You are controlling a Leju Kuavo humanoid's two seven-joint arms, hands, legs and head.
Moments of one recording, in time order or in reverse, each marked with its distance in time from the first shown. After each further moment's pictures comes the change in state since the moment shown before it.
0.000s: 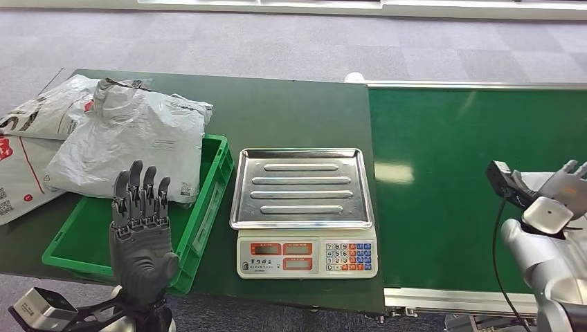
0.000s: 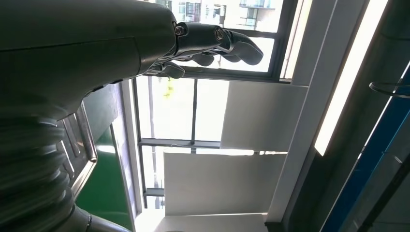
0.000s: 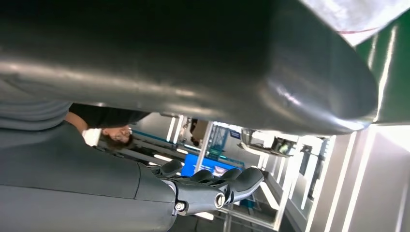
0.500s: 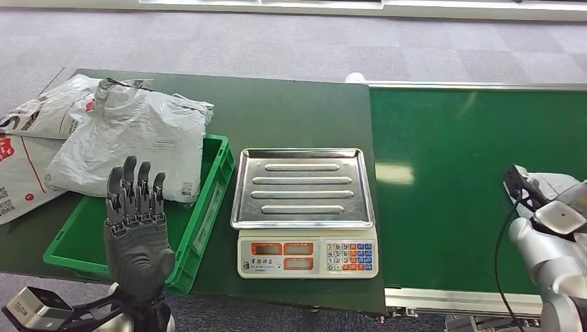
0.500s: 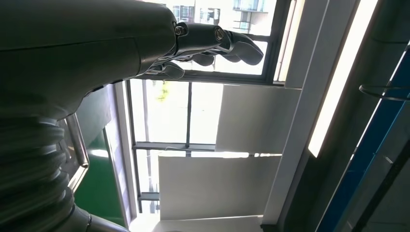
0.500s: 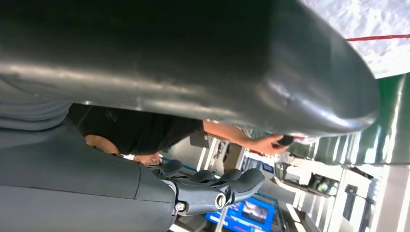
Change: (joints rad) left arm -0.018 0.000 0.001 -0.010 0.004 0.012 0.001; right arm -0.030 -0.009 -0.087 0.059 -0.038 0.057 0.085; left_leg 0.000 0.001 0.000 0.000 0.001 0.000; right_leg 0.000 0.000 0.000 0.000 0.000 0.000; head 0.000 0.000
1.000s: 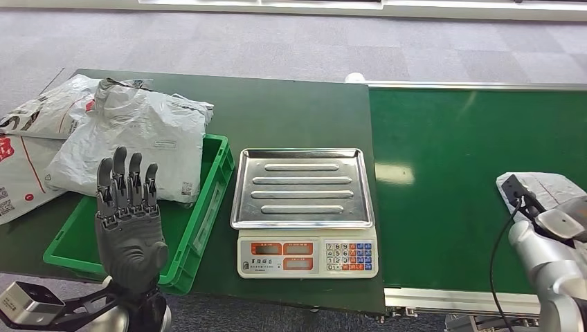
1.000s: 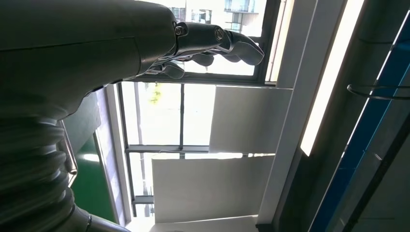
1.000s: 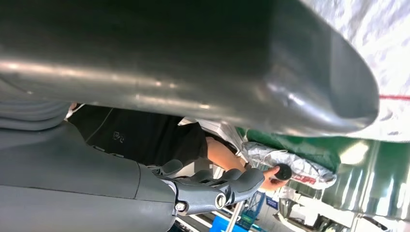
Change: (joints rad) left arm -0.036 -0.002 0.019 -0.009 0.005 -0.011 0.009; right arm 0.011 0.014 -0.082 0.021 -0.022 0.103 -0.012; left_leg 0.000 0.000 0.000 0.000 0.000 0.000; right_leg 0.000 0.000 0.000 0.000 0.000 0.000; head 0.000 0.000
